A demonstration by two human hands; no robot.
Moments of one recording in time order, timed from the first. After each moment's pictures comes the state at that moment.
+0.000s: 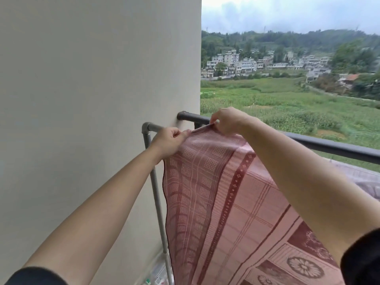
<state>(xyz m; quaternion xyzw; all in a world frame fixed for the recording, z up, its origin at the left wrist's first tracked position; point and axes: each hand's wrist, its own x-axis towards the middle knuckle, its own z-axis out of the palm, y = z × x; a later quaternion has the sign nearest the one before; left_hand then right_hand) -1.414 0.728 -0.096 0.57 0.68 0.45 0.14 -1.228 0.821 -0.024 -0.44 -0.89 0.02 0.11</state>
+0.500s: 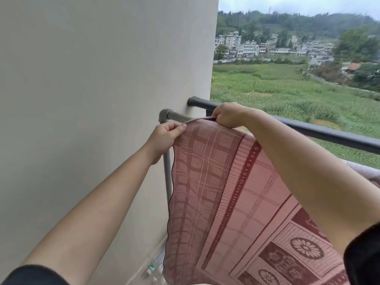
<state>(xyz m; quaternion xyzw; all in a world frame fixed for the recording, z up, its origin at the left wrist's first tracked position) -1.502 0.736 -0.132 0.50 0.55 0.57 0.34 -1.318 0.839 -0.042 -0.43 -0.90 0.04 0.01</state>
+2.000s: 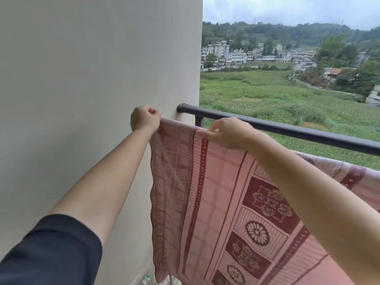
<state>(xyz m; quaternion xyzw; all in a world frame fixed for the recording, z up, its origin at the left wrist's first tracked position) -1.519 0.788 -0.093 0.39 0.76 0.52 -0.01 -1.264 0.784 -0.058 -0.44 -0.89 0.01 0.10</state>
